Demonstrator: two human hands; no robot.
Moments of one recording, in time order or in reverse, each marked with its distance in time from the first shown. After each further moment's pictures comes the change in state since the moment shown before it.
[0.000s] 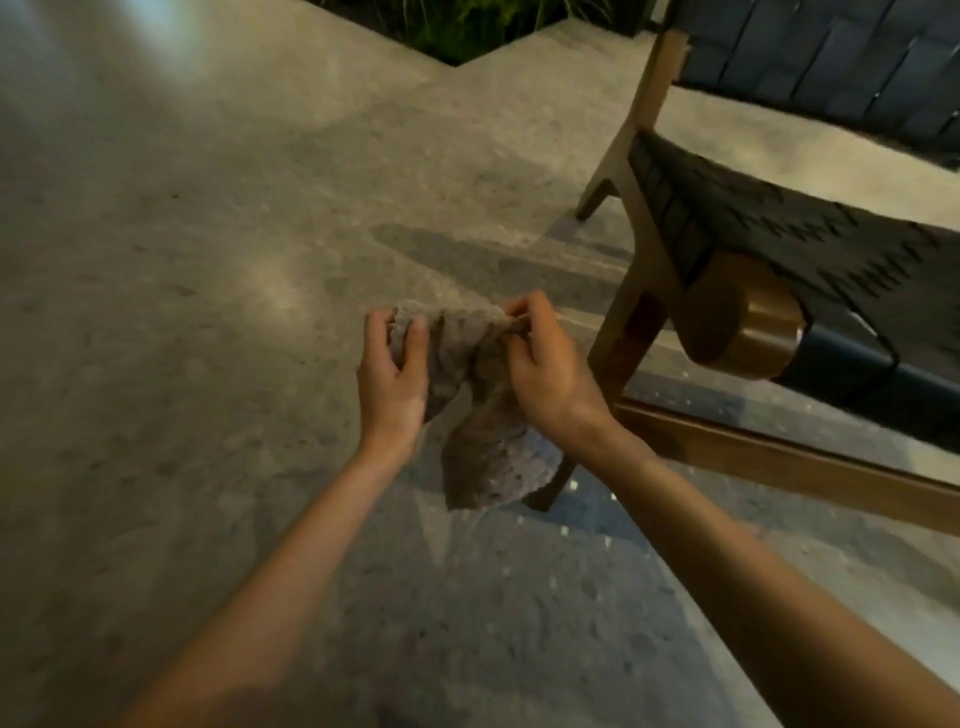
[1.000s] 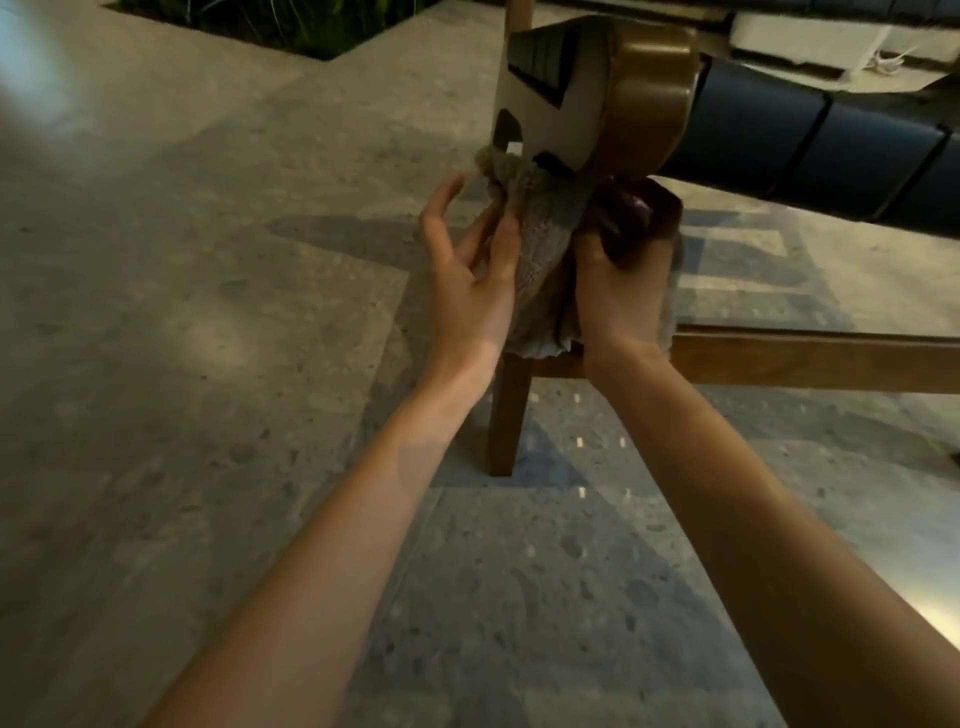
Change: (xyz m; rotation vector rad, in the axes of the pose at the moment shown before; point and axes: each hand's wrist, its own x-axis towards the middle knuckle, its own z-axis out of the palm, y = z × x) left_hand -0.048 0.055 0.104 -0.445 -0.415 -0.025; right_hand -0.015 0.073 -0.037 0.467 0.798 0.124
